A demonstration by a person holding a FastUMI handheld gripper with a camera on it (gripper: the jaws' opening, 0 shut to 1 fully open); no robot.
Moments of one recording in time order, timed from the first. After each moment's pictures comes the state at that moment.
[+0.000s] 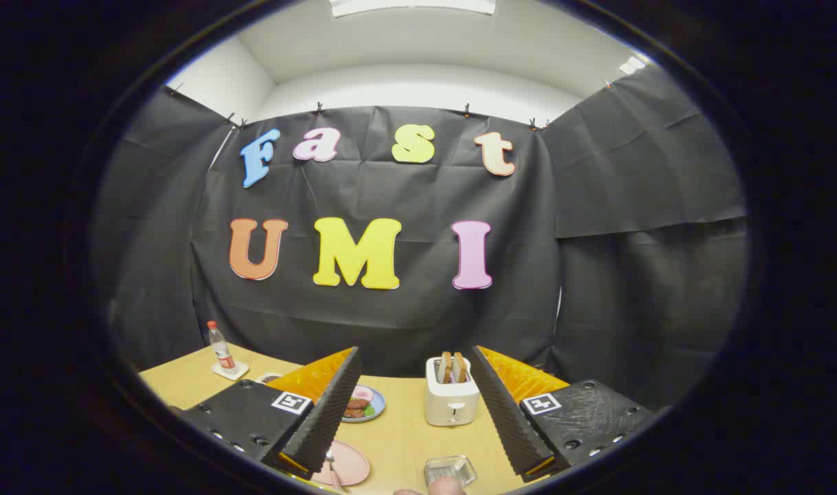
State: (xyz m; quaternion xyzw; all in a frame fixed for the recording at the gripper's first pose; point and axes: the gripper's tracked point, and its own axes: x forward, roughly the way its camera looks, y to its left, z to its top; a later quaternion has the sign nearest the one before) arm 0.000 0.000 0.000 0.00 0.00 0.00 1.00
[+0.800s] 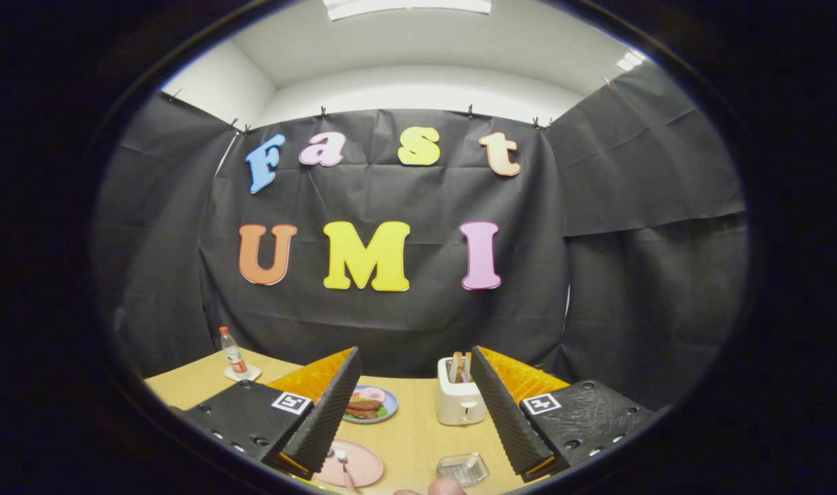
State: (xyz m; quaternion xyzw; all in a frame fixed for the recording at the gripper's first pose) arm -0.013 0.017 0.005 0.01 0.00 0.02 1.00
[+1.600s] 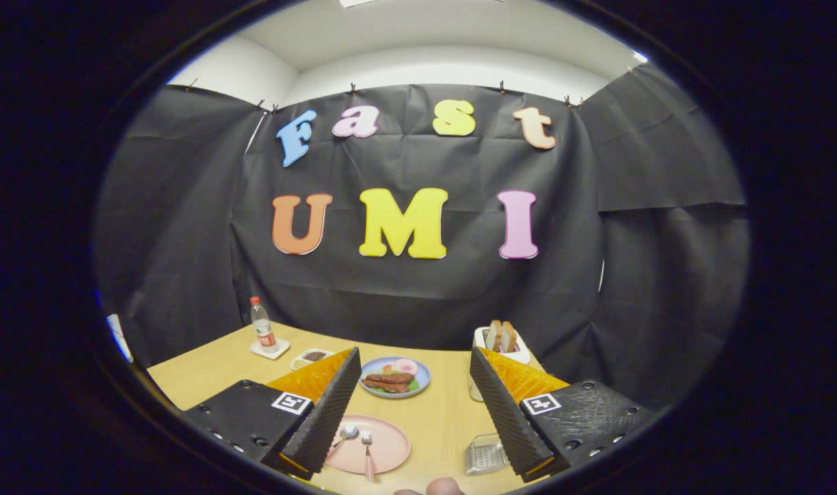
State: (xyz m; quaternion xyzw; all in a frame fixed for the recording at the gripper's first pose) arm -0.023 0.078 -0.080 -0.01 0.08 0.09 0.99
